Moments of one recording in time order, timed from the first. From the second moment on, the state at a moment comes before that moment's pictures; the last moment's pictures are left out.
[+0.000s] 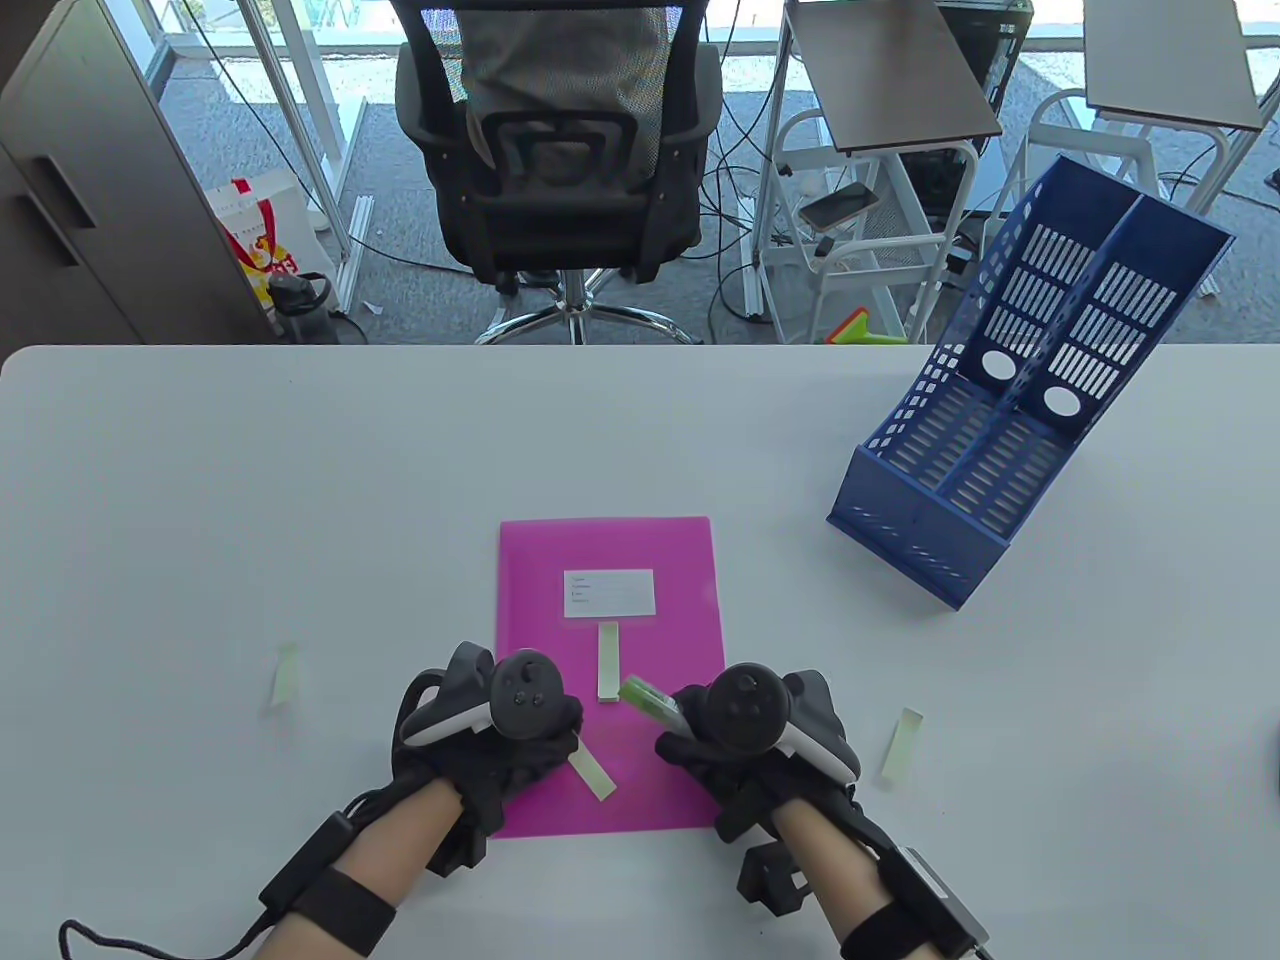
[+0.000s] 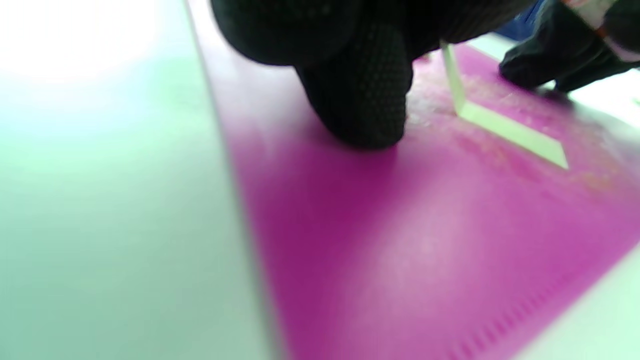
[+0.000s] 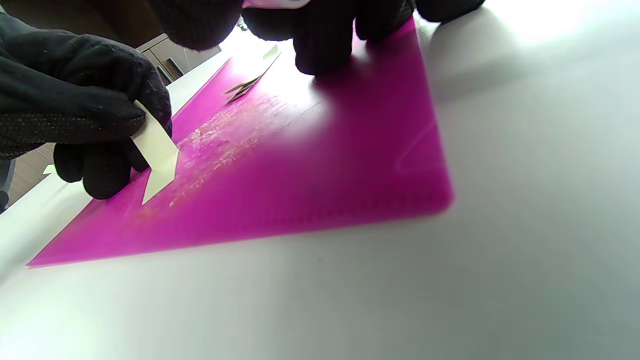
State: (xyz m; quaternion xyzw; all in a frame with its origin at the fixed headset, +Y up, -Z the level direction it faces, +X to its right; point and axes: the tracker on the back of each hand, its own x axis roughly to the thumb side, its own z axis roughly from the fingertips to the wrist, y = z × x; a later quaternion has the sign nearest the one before) left_hand -0.155 -0.759 -0.257 -0.20 -0.24 0.10 0.95; right_hand 0.081 -0.763 -0.235 0.15 0.21 0.93 0.25
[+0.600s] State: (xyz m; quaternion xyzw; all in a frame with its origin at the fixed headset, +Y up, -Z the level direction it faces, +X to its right) left_hand -0.158 -0.754 -0.258 -0.24 -0.25 0.14 0.93; right_hand 0.078 -0.761 -0.233 0.14 0.24 0.93 0.23
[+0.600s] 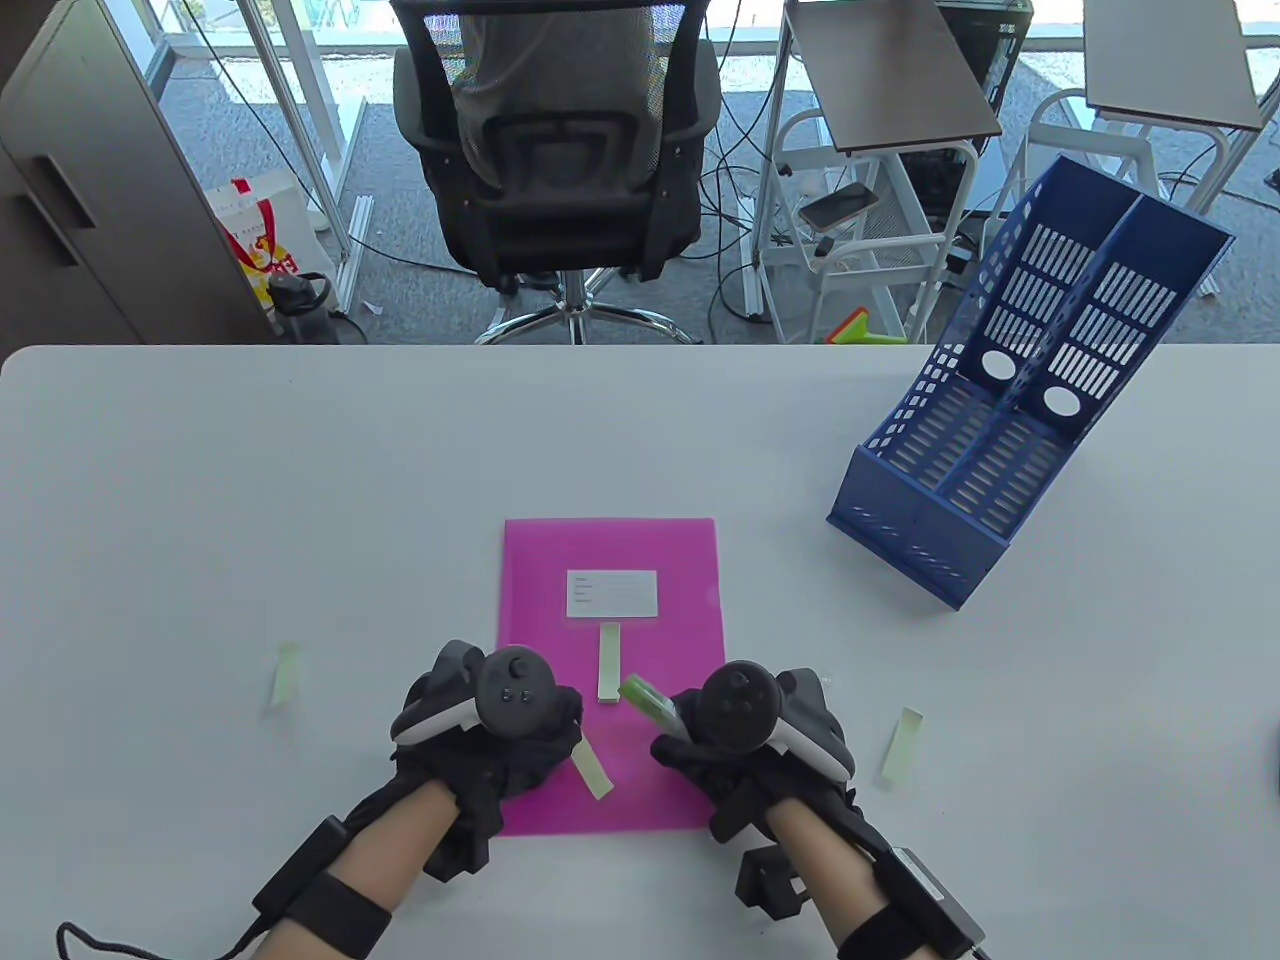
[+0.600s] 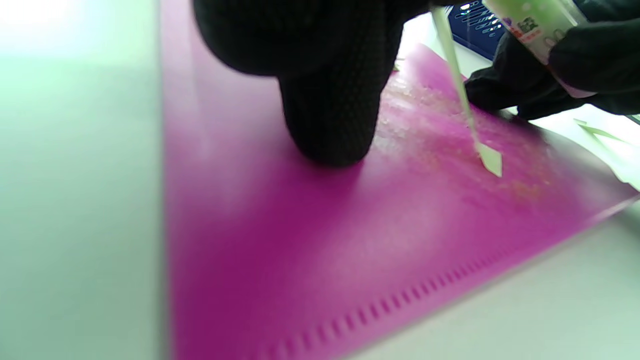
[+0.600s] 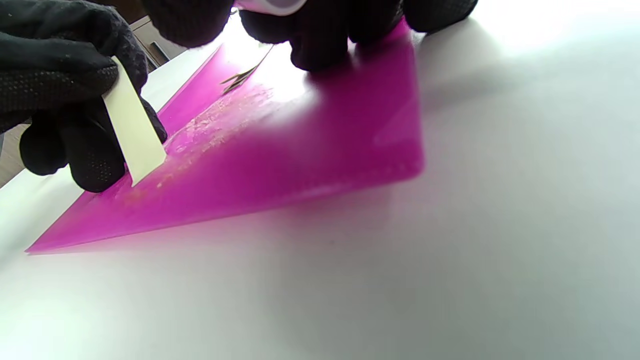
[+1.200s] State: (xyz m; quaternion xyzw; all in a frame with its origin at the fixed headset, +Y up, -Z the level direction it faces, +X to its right) left_hand -0.177 -0.765 -0.265 -0.25 -0.21 0.24 0.91; right_hand 0.080 -0.761 -0.233 0.13 0.22 0.93 0.24
